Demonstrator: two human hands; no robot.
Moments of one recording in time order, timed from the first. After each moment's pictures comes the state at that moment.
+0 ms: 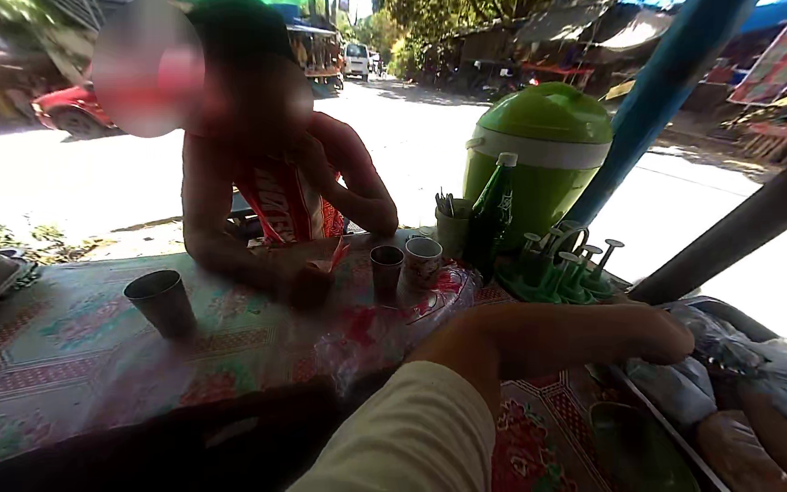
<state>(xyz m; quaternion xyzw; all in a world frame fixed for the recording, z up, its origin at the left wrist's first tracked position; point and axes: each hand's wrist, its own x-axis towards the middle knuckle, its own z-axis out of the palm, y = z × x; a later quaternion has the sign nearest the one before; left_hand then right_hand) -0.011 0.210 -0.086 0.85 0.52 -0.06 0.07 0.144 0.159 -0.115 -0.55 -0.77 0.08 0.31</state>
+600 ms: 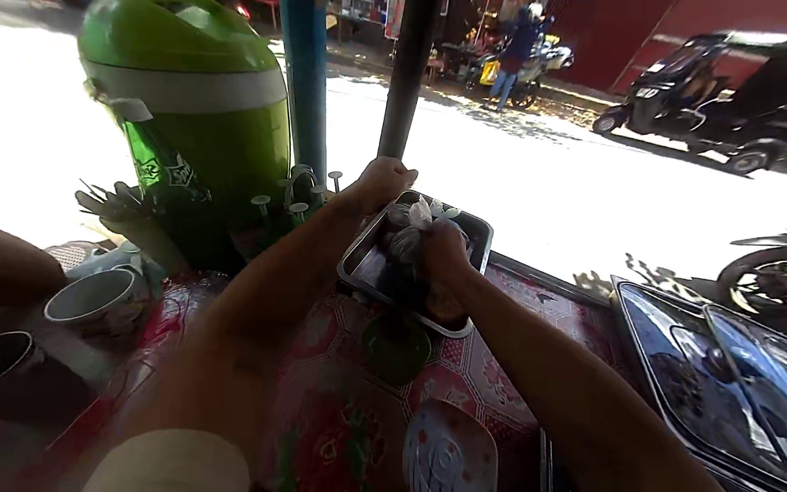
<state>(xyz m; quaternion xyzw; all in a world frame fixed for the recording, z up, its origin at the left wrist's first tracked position) 0.014 0.364 -0.079 0.78 0.47 0.30 0.28 0.151 0.261 -0.127 -0.73 -0.63 0.14 0.21</state>
